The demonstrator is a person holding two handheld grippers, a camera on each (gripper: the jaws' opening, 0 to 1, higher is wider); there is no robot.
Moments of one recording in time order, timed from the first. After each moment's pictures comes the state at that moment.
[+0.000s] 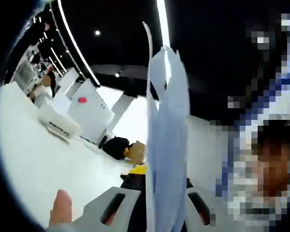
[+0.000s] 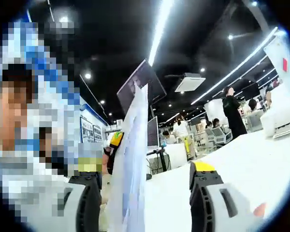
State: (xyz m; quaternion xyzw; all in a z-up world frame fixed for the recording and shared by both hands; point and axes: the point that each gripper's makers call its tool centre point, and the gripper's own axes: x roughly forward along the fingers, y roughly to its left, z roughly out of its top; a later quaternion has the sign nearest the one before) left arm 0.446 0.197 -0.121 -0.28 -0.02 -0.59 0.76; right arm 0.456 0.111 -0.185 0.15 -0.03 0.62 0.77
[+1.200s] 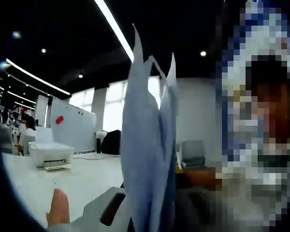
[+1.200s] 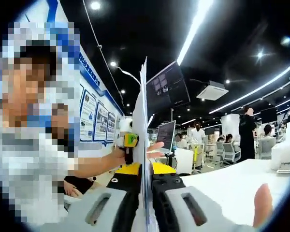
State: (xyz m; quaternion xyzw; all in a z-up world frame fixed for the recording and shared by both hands) left arm 0.424 0.162 -0.121 -0.06 -0.08 -0.65 0.75; right arm 0.428 0.113 -0.159 0.05 -0.11 0.66 0.74
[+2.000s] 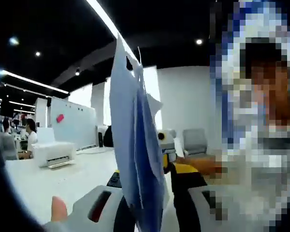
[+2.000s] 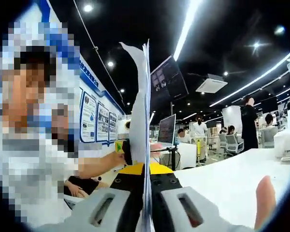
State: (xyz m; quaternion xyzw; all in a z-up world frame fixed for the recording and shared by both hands) left arm 0.418 0.165 -0.166 -0.01 -0.06 -0.64 0.76; right arm 0.431 0.106 -0.182 0.08 -0.06 0.68 0.73
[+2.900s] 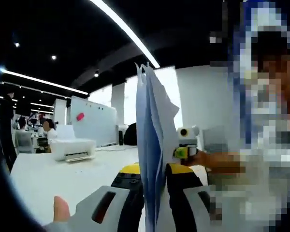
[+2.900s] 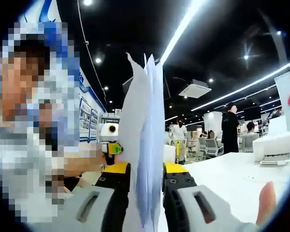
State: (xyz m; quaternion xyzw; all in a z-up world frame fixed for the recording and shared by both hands) left arm 0.446 0.186 -0.171 -0.02 -0.07 -0.55 0.83; right arm 0.448 0.072 -0.187 0.05 -0.07 0.60 0.79
